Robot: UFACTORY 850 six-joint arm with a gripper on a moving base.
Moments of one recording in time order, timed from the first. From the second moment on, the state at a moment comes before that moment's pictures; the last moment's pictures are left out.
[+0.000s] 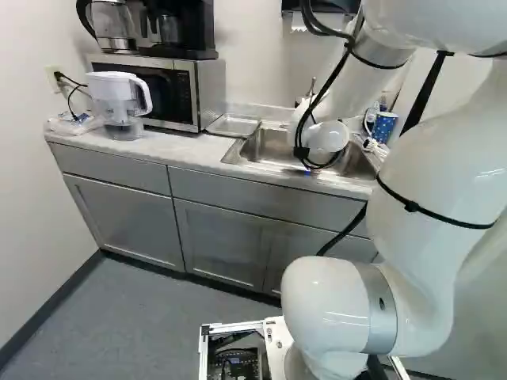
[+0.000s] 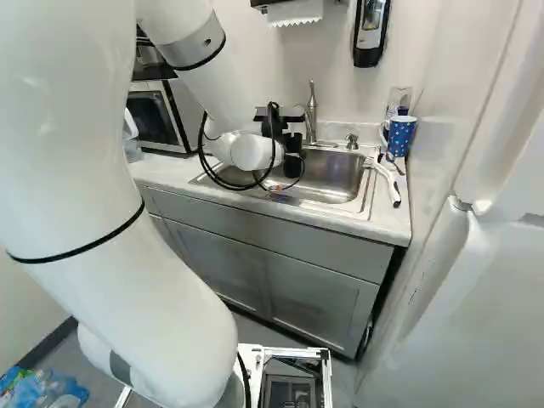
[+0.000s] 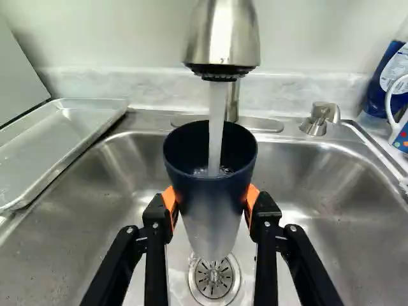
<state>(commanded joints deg) -13.5 -2.5 -37.5 0.0 33.1 0.0</state>
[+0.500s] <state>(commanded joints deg) -13.5 -2.5 -37.5 0.0 33.1 0.0</state>
